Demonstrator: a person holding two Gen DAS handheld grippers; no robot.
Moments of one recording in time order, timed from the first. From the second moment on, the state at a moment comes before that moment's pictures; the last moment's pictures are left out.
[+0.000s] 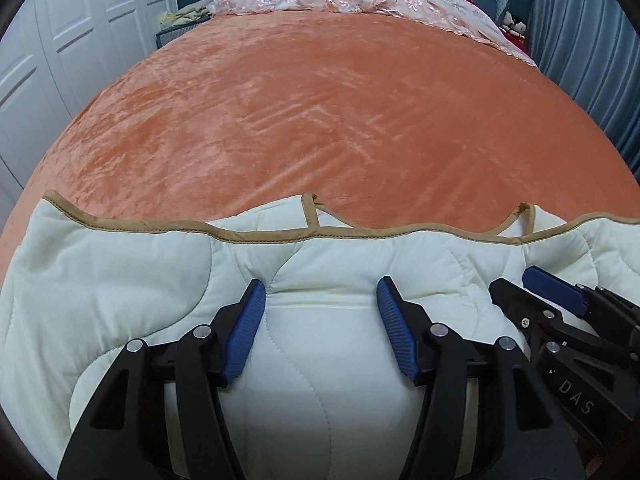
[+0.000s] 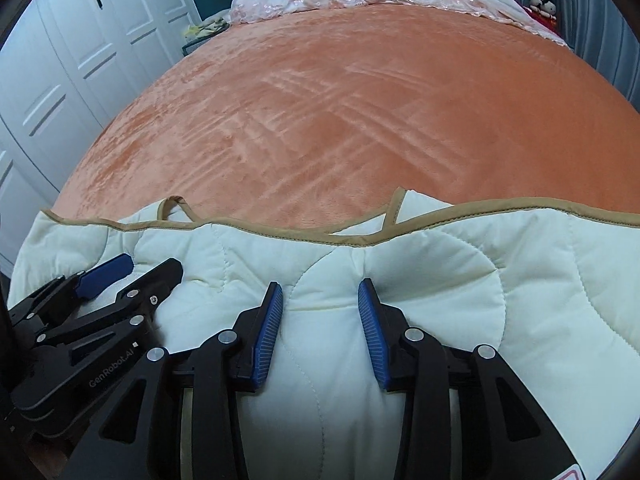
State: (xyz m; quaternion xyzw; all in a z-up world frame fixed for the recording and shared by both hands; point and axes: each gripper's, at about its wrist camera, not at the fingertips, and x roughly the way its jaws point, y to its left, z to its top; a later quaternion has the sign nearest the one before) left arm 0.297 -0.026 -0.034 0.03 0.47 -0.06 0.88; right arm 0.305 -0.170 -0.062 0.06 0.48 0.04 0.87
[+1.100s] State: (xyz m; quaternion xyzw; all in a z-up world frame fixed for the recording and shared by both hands) left arm 0.269 0.016 0.017 -0.02 0.46 -0.03 0.89; right arm 0.251 -0.219 0.005 0.15 0.40 -0.02 0.91
